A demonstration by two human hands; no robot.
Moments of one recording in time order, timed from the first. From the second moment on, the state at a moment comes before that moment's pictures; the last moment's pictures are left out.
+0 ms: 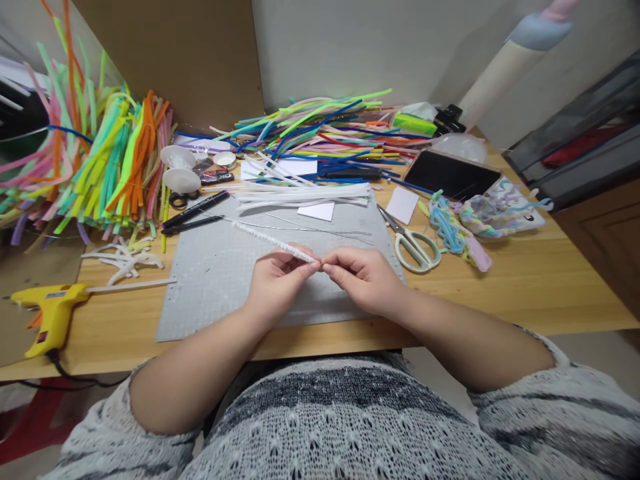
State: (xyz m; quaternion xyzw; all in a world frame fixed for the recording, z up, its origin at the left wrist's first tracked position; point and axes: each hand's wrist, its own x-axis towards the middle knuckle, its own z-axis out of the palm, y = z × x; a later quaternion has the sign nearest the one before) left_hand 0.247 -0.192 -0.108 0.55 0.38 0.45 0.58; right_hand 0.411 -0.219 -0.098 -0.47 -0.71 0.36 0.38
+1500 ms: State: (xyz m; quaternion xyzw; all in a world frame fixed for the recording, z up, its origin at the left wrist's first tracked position) left_hand 0.244 -0.184 -0.112 0.56 0.38 0.43 0.60; right_hand 0.409 -0.221 -0.101 -0.46 -0.77 0.28 0.35
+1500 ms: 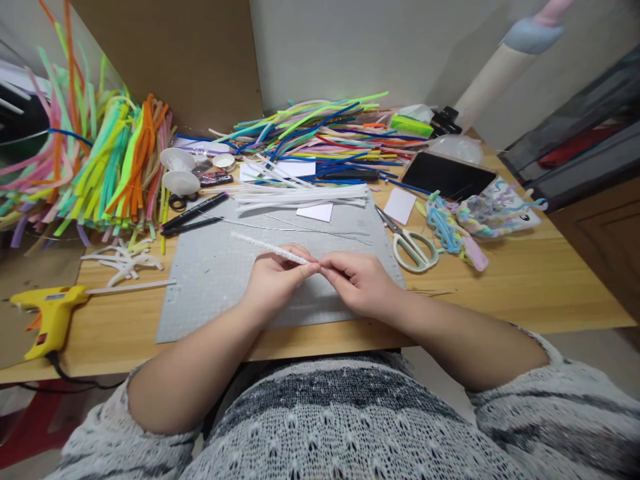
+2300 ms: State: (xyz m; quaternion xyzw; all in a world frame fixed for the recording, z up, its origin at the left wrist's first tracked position) left_hand 0.239 -0.189 -0.108 0.69 0.37 0.43 0.45; right_hand 0.412 -0.227 -0.097 -0.46 -0.82 0.06 0.34
